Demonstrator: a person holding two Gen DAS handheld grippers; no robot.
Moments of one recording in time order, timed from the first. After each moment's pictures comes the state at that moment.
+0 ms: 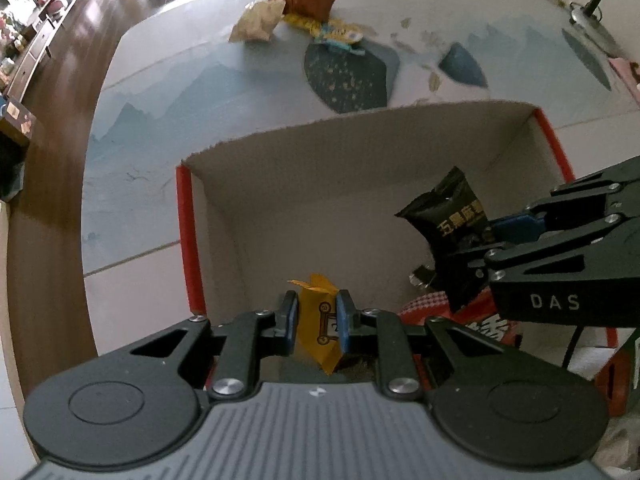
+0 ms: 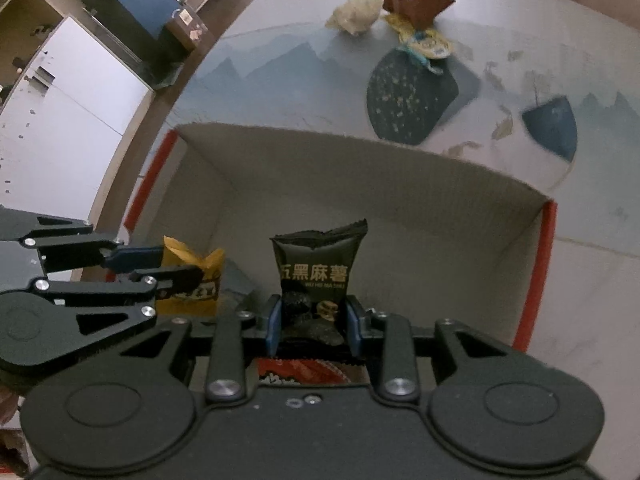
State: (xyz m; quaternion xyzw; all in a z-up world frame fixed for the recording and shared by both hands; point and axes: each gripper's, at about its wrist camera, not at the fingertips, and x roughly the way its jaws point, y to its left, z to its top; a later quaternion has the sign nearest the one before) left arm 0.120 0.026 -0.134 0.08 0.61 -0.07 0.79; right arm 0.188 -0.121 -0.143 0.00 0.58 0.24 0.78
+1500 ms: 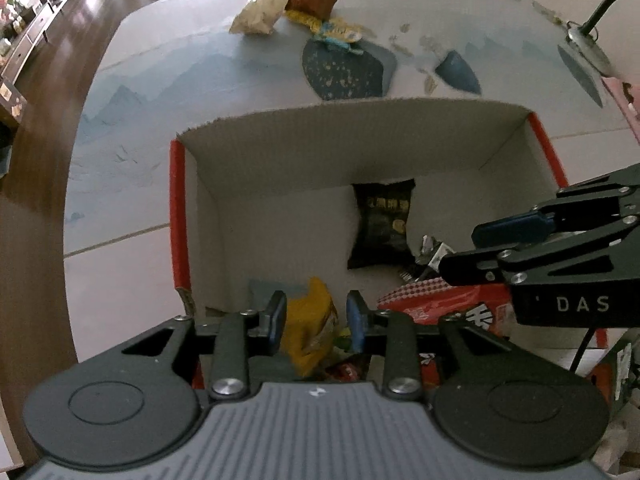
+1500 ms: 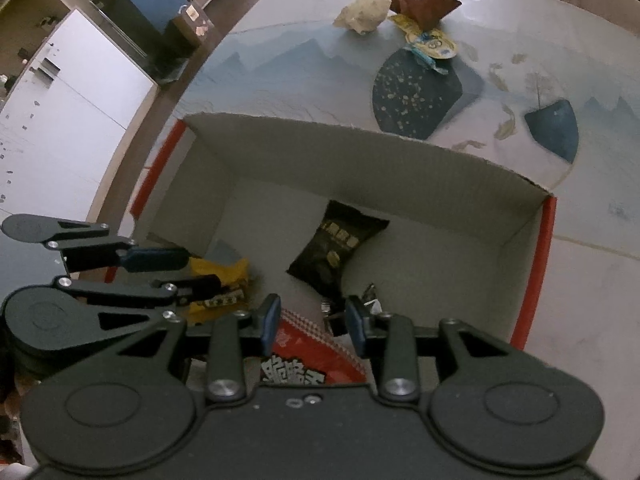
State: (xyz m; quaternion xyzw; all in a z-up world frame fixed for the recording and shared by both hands) left arm 0.106 0.034 -0.136 0.04 0.59 -0.08 0.80; right arm 0.180 -0.121 -0.138 -0.01 0.57 0.25 0.78
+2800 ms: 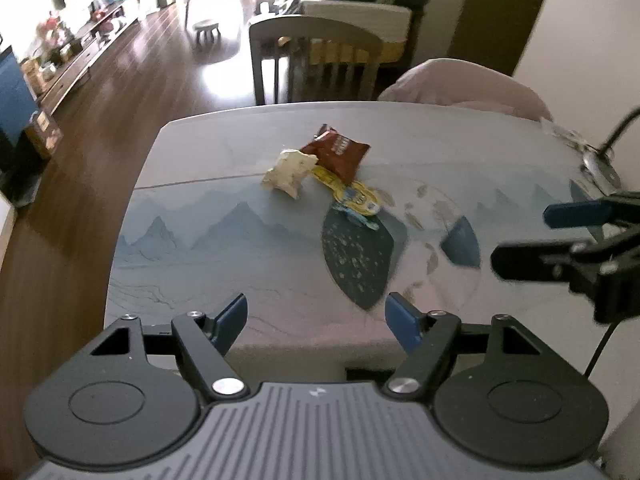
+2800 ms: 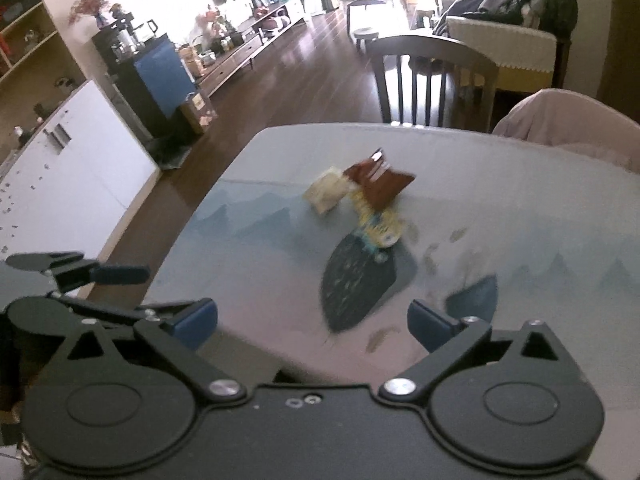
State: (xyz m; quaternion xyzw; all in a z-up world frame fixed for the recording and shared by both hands) left arm 0.199 0.021 -0.038 -0.01 0.50 -0.02 0.87; right arm 0.271 -0.171 -0.016 -0.01 0.45 0.25 0.86
